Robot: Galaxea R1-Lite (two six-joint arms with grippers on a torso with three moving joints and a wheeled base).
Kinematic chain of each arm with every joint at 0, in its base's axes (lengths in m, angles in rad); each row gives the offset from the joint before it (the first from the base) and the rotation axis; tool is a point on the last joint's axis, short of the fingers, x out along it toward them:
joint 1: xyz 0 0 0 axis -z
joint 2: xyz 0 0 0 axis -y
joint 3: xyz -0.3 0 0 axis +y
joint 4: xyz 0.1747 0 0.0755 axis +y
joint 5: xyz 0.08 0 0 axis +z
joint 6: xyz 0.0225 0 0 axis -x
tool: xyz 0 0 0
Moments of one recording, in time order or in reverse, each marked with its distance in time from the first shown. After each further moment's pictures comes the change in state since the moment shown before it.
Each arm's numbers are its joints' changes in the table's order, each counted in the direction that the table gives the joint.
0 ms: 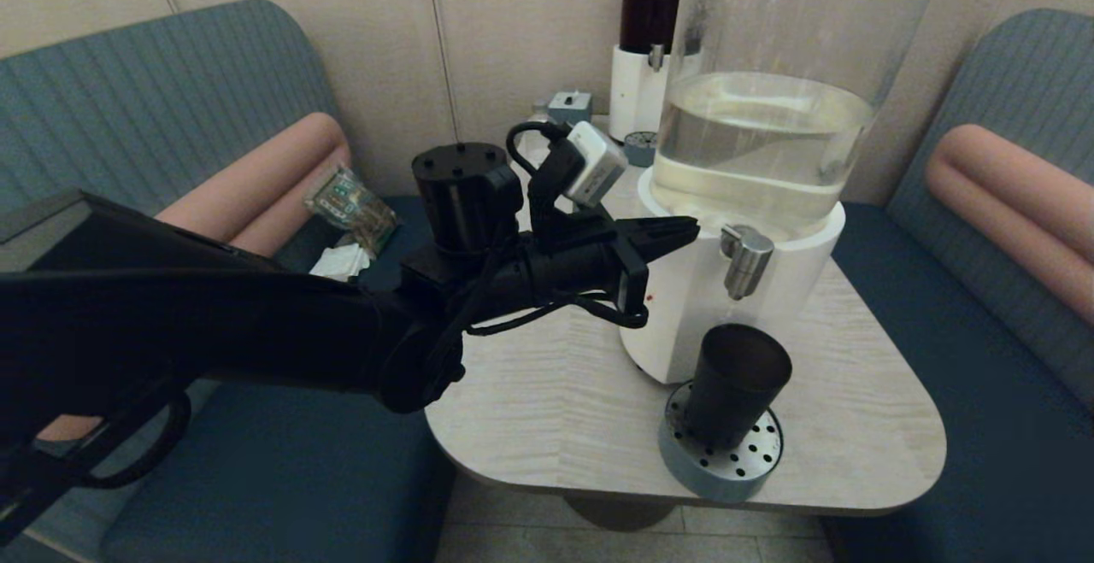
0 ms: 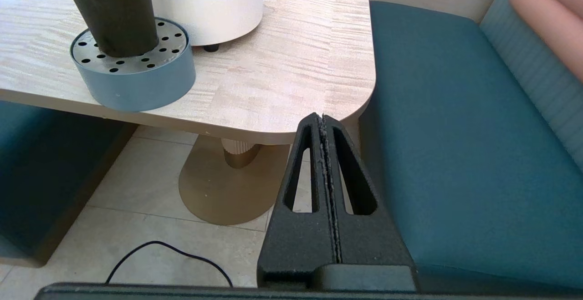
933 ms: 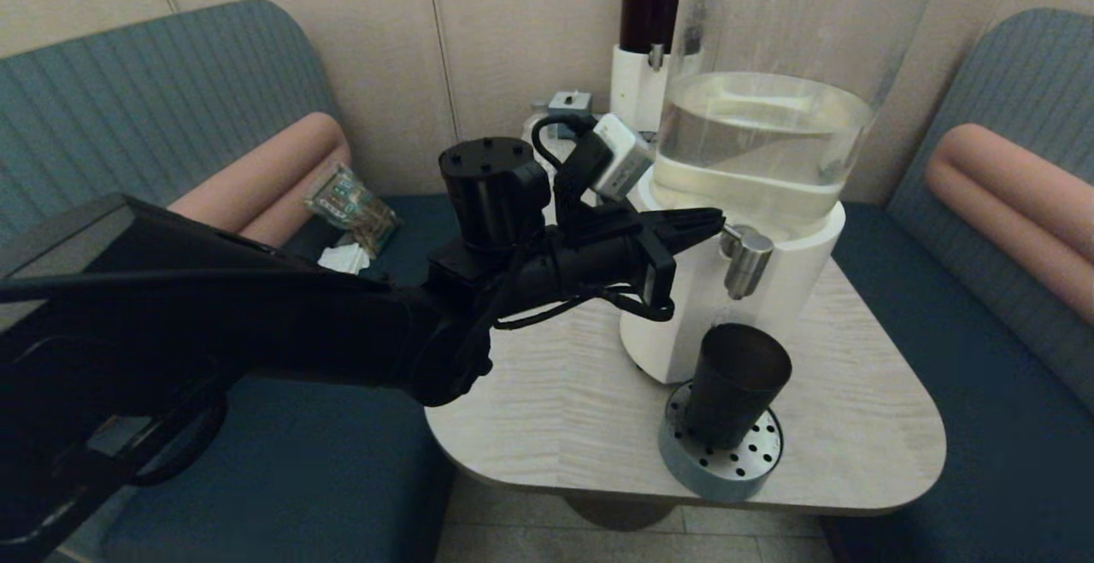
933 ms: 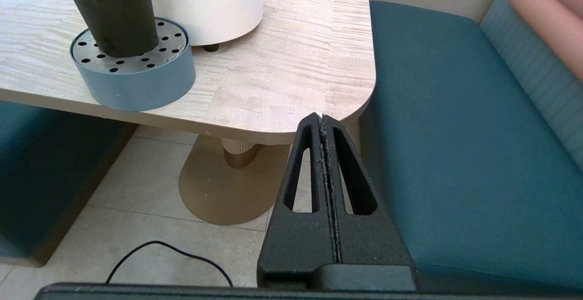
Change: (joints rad) left arm 0.036 -0.043 -0.086 0.010 0.014 0.001; right arm -0.001 0.000 0.000 0.000 0.000 0.000
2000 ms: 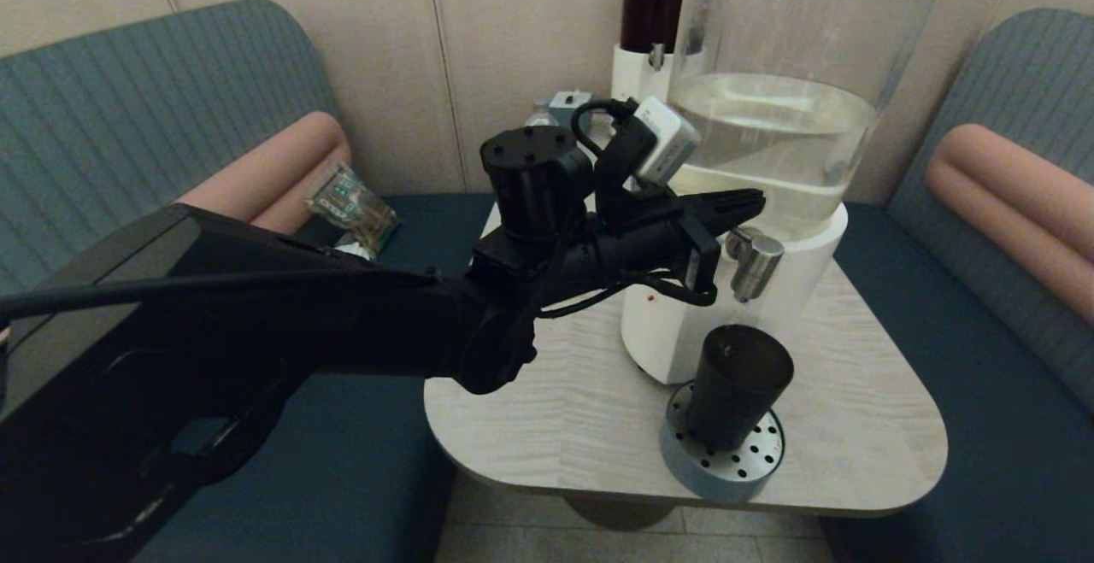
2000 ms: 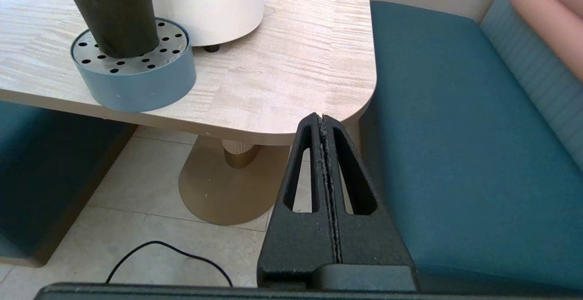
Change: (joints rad) left arm 0.060 -0.072 -0.154 0.031 0.021 -0.003; right arm 0.000 0.000 0.000 0.000 0.001 0.000
